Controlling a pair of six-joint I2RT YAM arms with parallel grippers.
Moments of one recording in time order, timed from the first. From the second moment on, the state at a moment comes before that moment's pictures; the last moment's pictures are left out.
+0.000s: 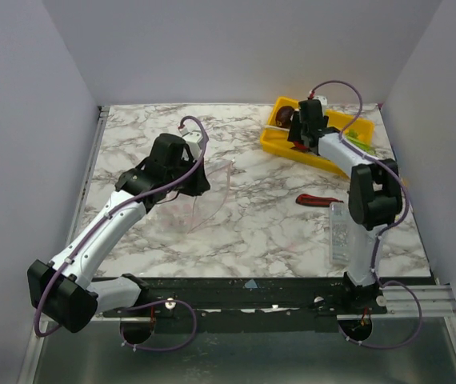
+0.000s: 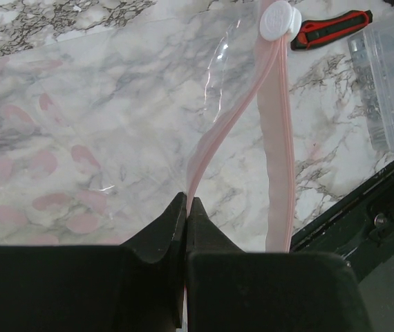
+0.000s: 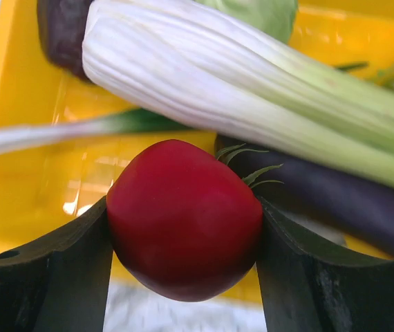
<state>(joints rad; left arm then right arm) -0.50 1.20 1.15 -0.63 0.24 -0.27 0.25 2.11 1.64 -0.21 0.38 0.27</state>
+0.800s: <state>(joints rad) -0.42 1.21 1.13 -0.59 0.29 -0.30 0.68 1.32 0.99 0.19 -0.46 0.56</state>
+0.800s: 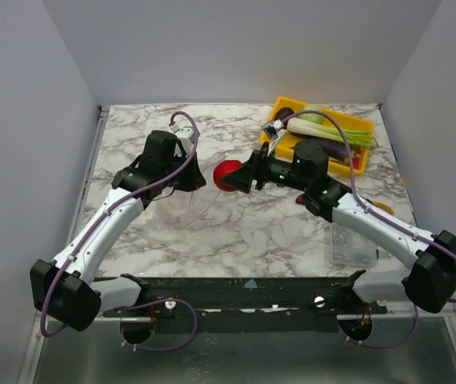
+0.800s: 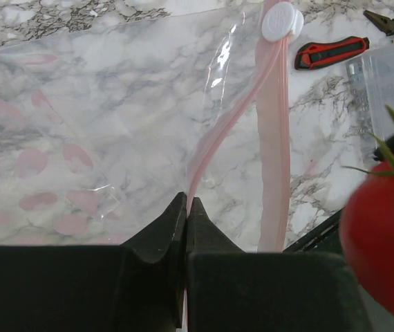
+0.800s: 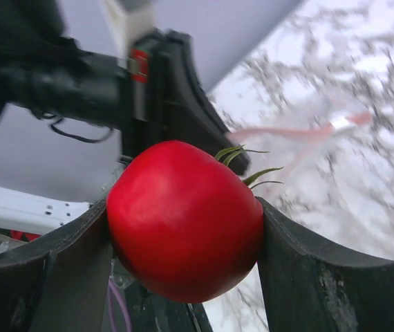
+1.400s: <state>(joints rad) -0.42 1.14 1.13 -0.52 0.34 -0.39 0.82 1.37 1.04 0.26 -0.19 0.55</state>
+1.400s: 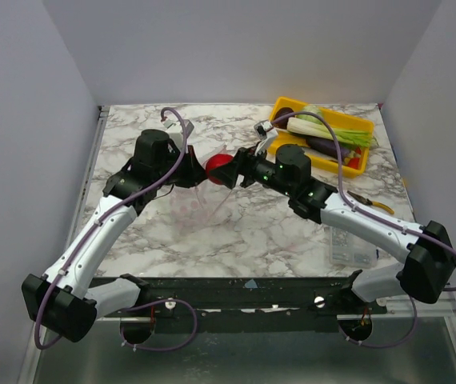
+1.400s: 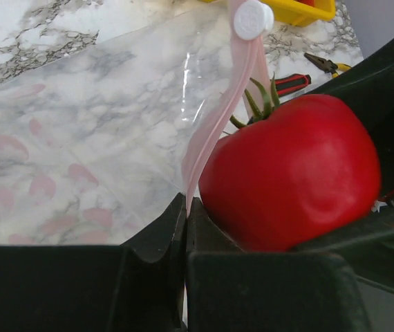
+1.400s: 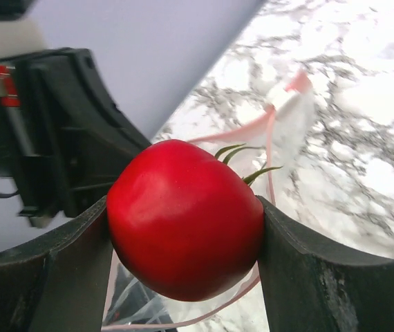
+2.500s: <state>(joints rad) -0.41 1.06 1.10 -0.41 0.33 -0.40 0.87 1.40 1.12 0.09 0.01 0.58</state>
